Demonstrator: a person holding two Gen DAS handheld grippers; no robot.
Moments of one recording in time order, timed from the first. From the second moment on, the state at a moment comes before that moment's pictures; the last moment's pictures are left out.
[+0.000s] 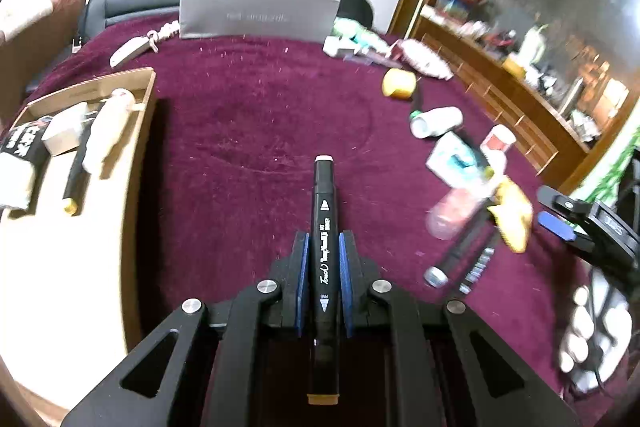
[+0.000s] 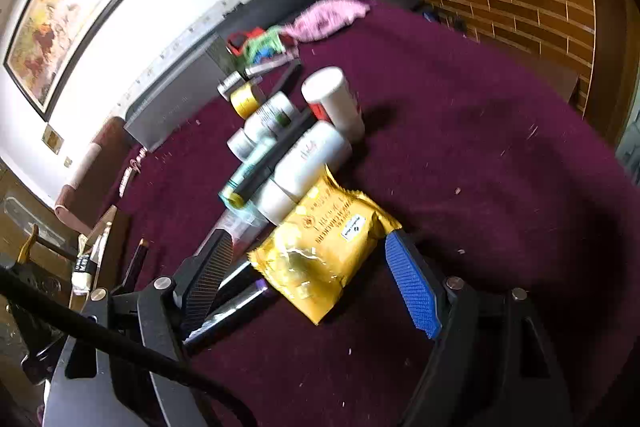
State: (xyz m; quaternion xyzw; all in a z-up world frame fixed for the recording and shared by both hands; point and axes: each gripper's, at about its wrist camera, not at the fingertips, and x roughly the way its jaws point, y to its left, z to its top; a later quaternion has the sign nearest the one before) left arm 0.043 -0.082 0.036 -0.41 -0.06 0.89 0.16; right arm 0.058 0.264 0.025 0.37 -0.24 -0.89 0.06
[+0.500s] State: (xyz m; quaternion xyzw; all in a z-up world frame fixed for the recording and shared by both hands) left arm 0.086 -0.103 0.049 -0.39 -0.13 0.89 0.22; right arm -0.012 0.267 0.085 0.38 -0.22 -0.90 0.07
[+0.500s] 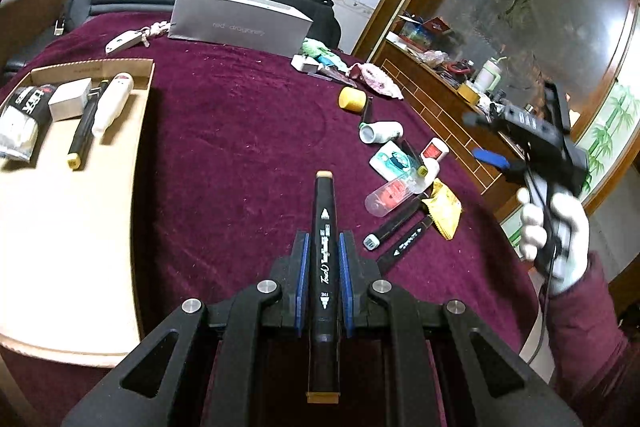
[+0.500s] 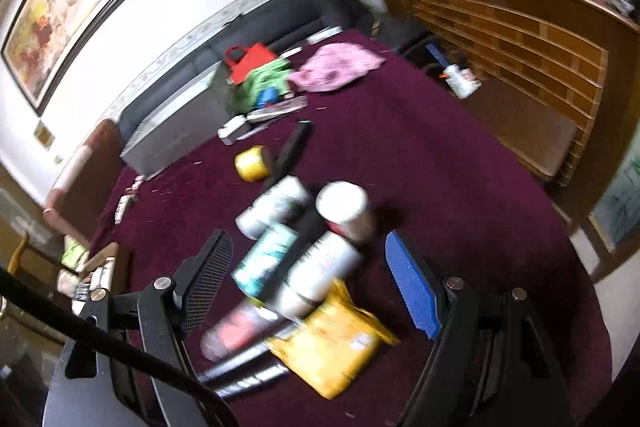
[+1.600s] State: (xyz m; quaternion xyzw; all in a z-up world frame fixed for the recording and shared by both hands) left arm 0.074 -0.049 0.012 -0.45 0.03 0.88 0.16; right arm -0.111 0.184 0.022 0.54 -0.20 -0.81 0.08
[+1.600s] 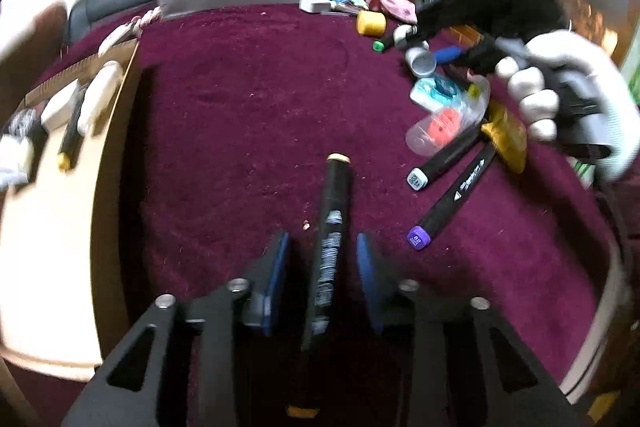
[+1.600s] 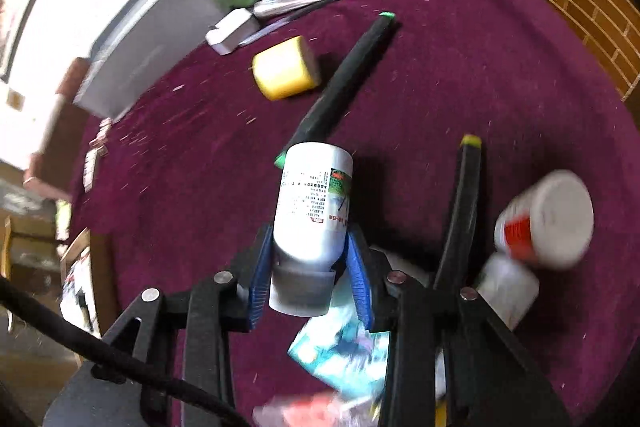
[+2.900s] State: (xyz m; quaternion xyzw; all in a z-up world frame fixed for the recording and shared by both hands) left arm 0.035 -0.251 0.067 -0.40 -0.14 0.90 0.07; right arm -0.003 -0.027 0.083 0.51 -0.11 -0.77 0.36
